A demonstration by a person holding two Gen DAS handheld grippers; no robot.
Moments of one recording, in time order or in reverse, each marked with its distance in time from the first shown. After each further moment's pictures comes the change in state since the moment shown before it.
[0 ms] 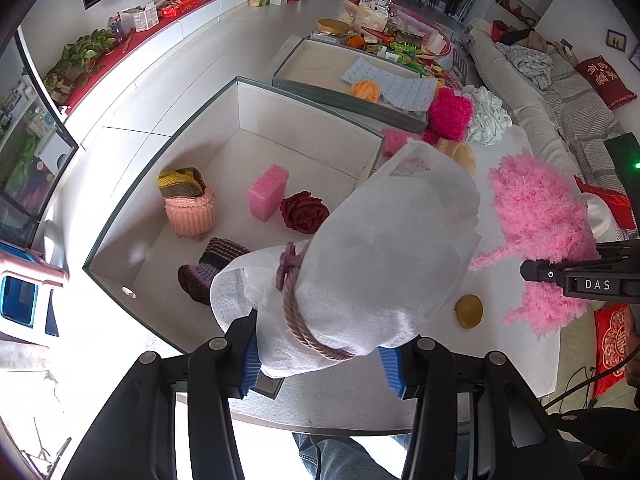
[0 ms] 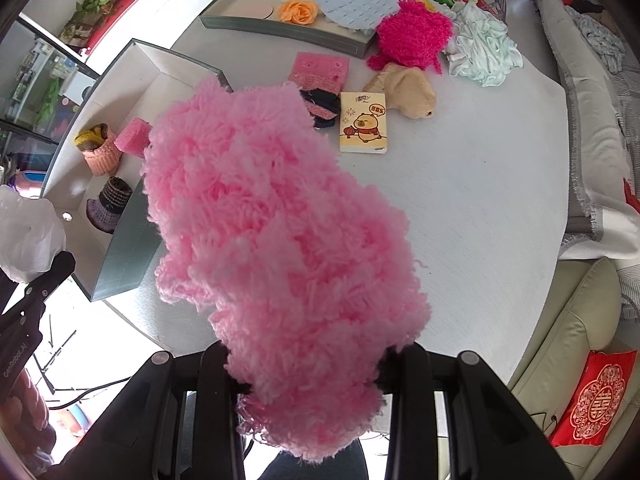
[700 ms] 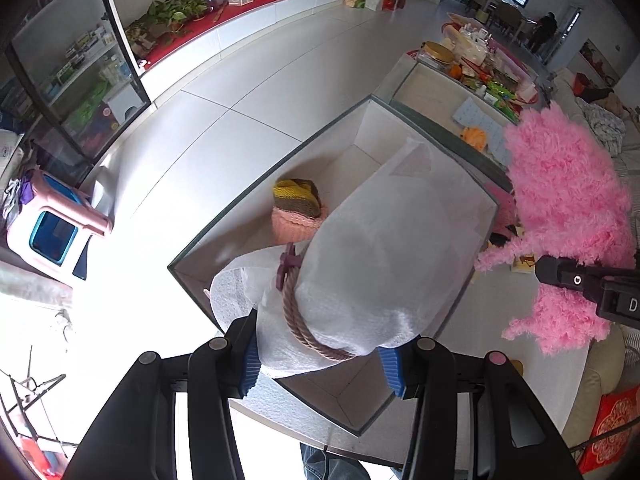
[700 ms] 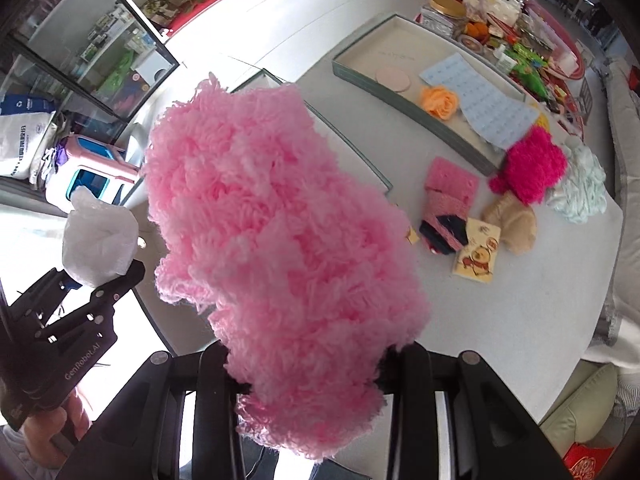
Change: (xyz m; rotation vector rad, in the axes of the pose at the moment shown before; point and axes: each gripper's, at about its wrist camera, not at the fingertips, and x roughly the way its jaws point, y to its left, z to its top) left arm 0.007 0.081 0.026 -0.260 -0.006 0.179; right arm -0.021 0.130 0.089 -0.259 -0.093 0.117
